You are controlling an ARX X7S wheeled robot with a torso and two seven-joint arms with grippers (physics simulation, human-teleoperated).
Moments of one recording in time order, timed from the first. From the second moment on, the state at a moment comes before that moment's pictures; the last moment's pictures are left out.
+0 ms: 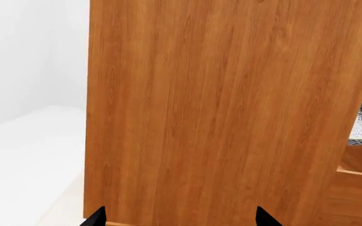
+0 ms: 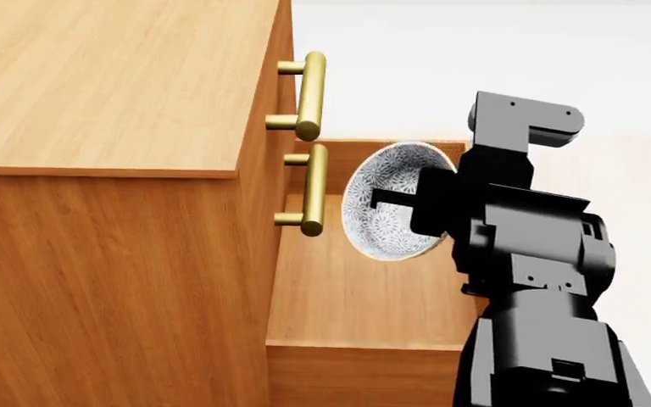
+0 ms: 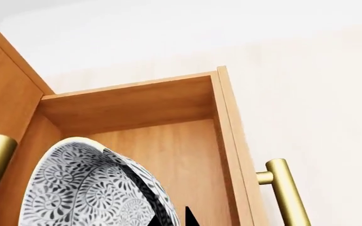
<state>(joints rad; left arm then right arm) 0.40 -0.45 0.31 0.38 -0.36 0.29 -0.44 1.41 0.07 0.13 1.31 0.01 0.66 -0.04</state>
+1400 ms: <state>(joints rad) 0.40 -0.46 0.32 0.39 -0.37 0.30 -0.45 1.39 0.05 0.18 1.31 0.00 0.92 -0.10</state>
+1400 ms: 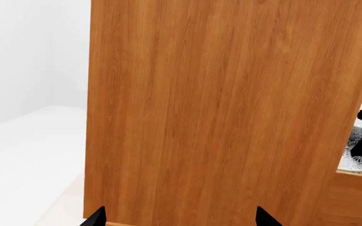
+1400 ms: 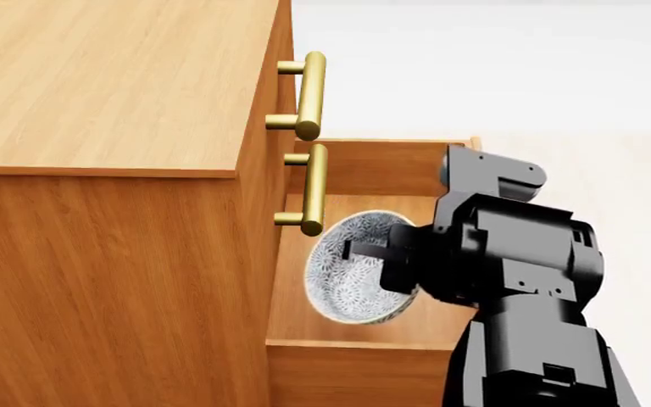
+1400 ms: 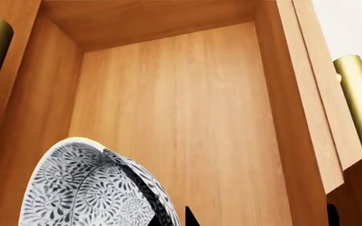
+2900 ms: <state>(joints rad) 0.40 -0.47 0.34 0.39 -0.35 0.31 -0.46 1.39 0.07 0.08 0.87 -0.05 1.05 -0.22</state>
